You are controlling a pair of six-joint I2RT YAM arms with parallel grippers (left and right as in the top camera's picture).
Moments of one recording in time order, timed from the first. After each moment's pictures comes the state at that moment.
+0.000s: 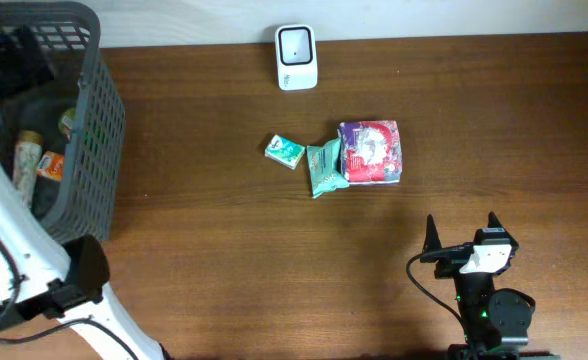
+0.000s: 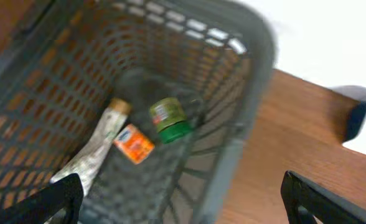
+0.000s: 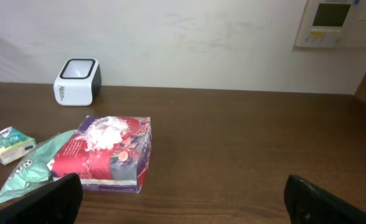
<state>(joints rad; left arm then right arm) 0.36 2.09 2.95 -1.69 0.02 -0.07 -0.06 0.01 0.01 -0.07 -0.05 -0.03</state>
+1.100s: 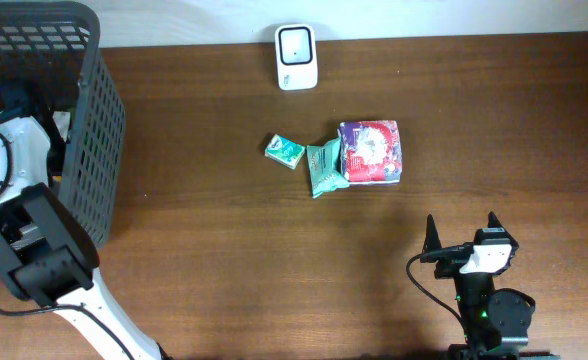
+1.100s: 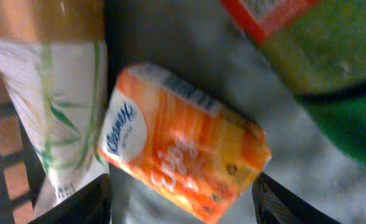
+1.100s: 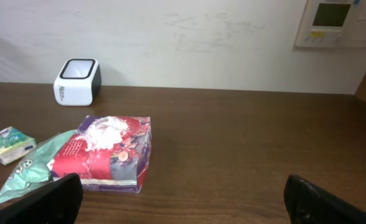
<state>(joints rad) 0.43 2.20 1.80 -0.91 -0.26 0.39 -0.06 0.01 0.01 -0.07 -0.05 -0.03</state>
